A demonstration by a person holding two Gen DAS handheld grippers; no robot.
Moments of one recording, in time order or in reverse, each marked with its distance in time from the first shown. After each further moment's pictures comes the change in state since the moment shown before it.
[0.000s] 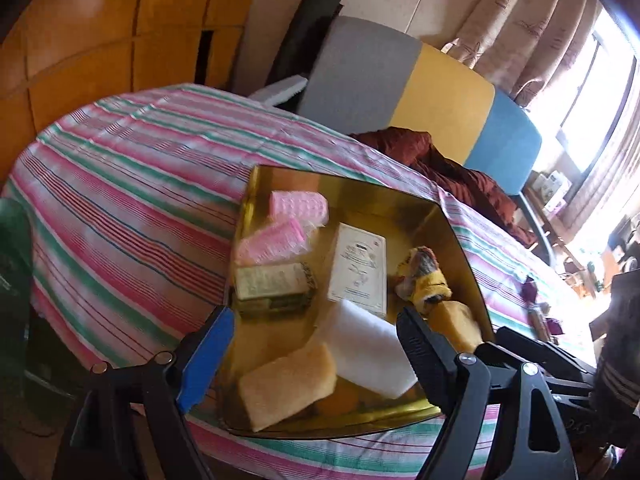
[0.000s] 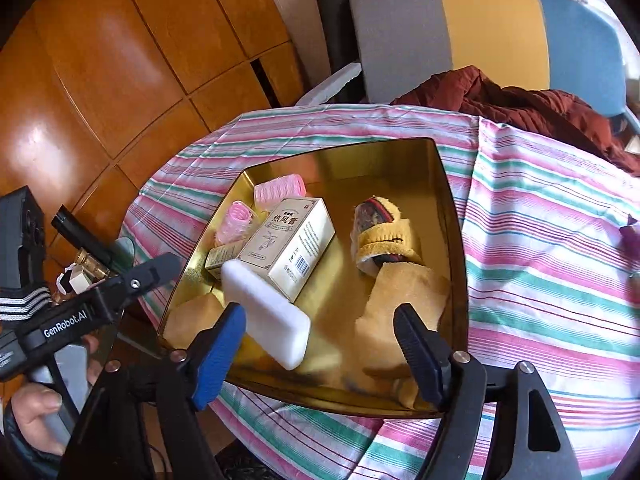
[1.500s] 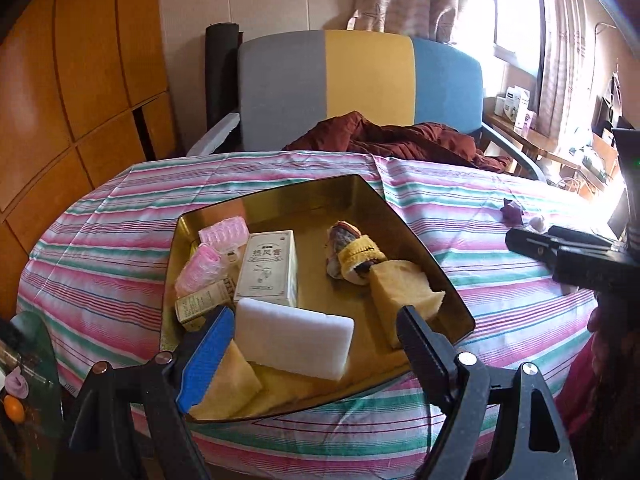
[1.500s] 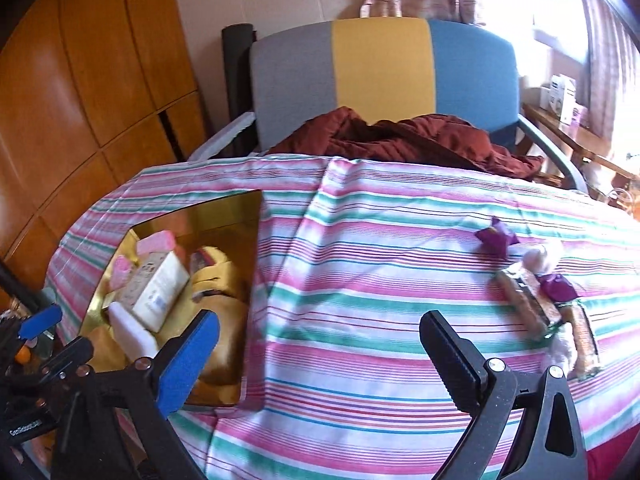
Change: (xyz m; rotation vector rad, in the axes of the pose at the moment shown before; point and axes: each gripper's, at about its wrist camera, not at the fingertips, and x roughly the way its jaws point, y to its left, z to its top) left arm -0.021 -0.108 -0.035 0.383 -0.055 0.039; right arm -0.079 -0.101 -0.006 0.106 -0.159 -0.327
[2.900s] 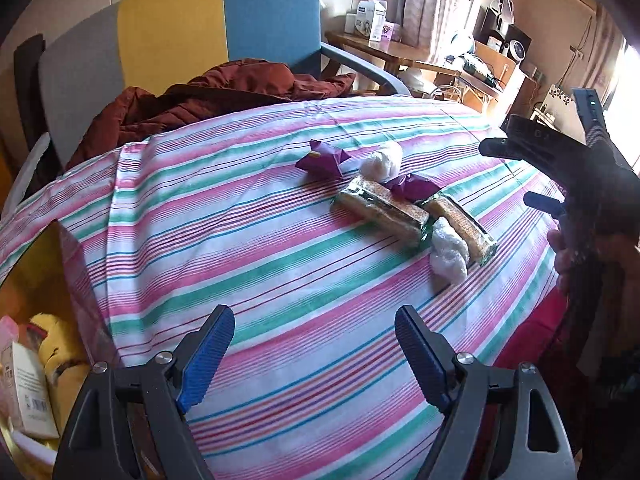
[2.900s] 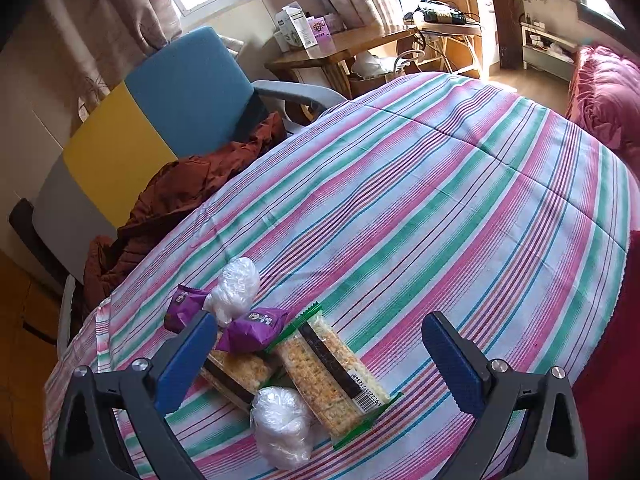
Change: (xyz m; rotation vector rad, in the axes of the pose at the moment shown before) left arm 0.104 -0.253 0.051 0.306 0.235 -0.401; right arm -0.033 -0.307 -0.020 0.764 -0.055 -0.372
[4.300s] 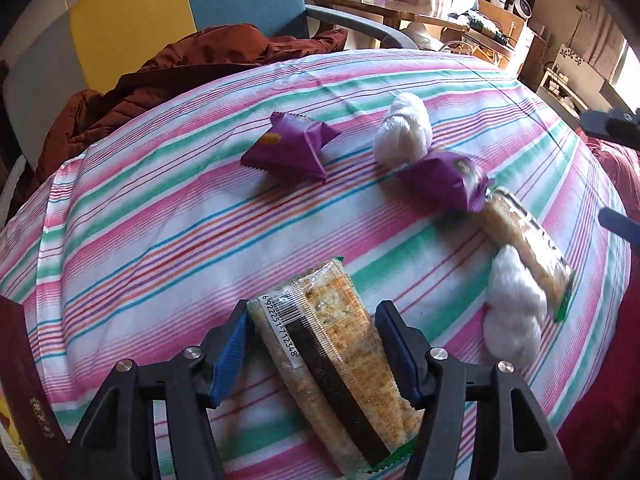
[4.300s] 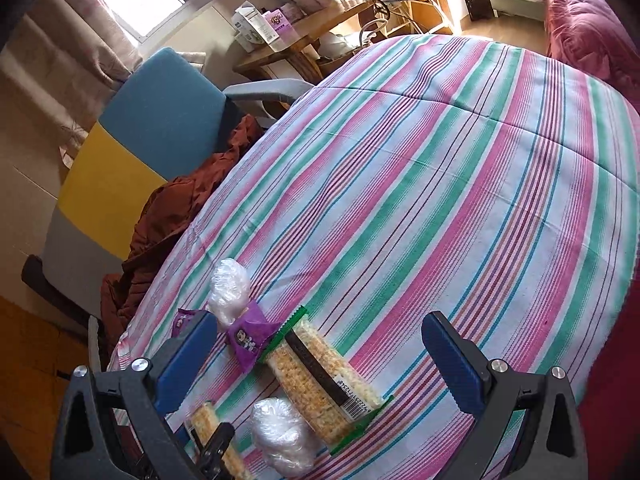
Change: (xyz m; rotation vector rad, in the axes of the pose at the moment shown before) left arm 0.102 -0.026 0.033 0.097 0.097 0.071; right arm 0.015 -0.034 0.007 0.177 0.058 0.046
